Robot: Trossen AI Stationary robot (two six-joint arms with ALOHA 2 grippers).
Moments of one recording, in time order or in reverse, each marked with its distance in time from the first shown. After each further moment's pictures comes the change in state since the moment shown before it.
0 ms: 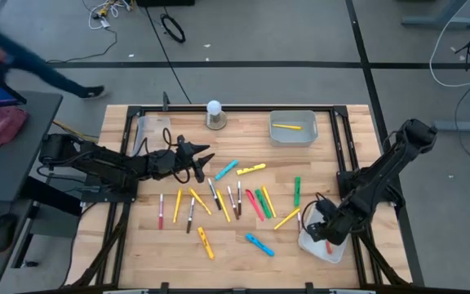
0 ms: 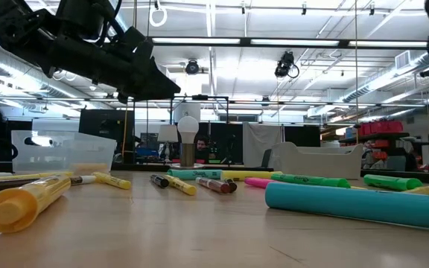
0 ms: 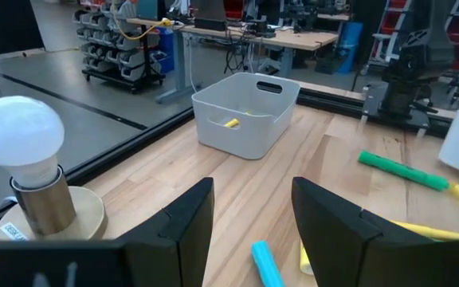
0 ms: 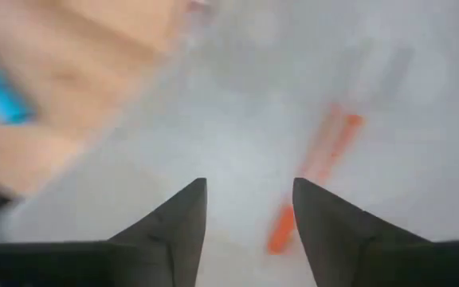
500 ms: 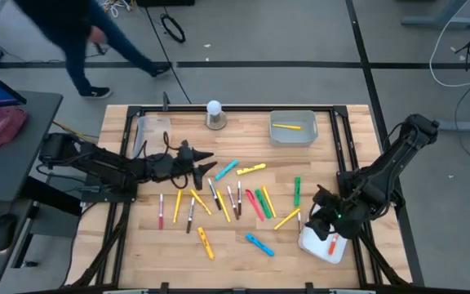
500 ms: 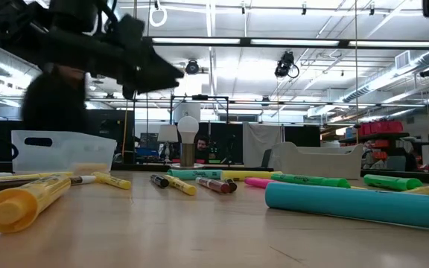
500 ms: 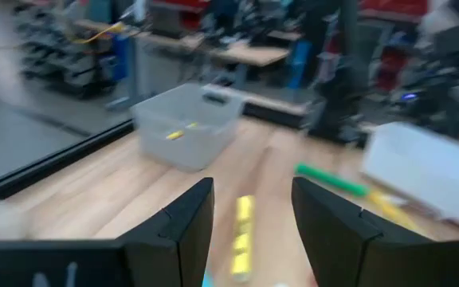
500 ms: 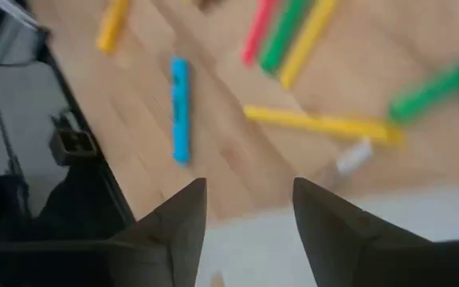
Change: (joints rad) left arm -0.084 0.000 0.000 0.083 0.079 -0.052; right arm -0.015 -0.129 0.142 -0.061 0.394 -0.532
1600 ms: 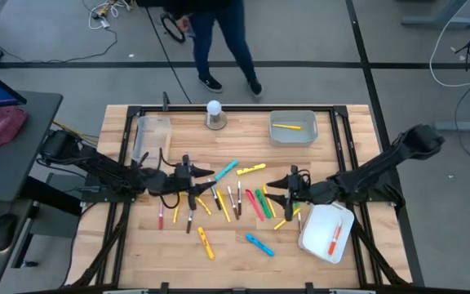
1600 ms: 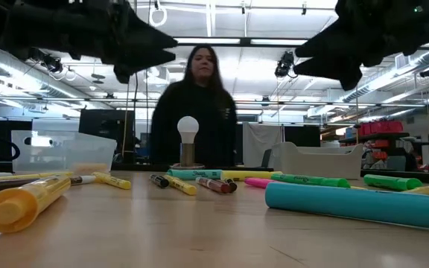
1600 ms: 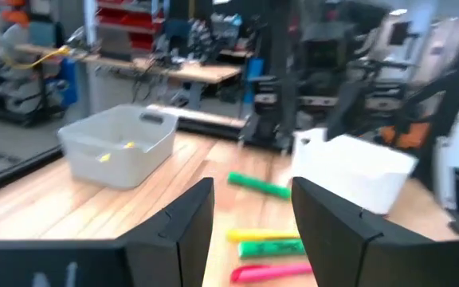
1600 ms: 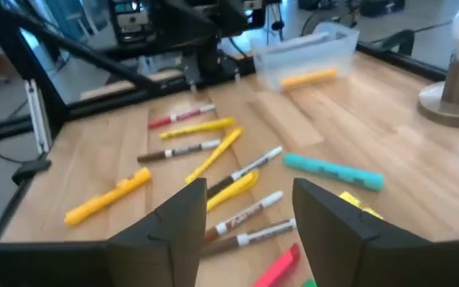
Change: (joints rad) left arm -0.226 0.011 0.000 0.061 -0.124 0.024; right arm -0.403 0.163 -0.352 1.215 0.165 -1.136
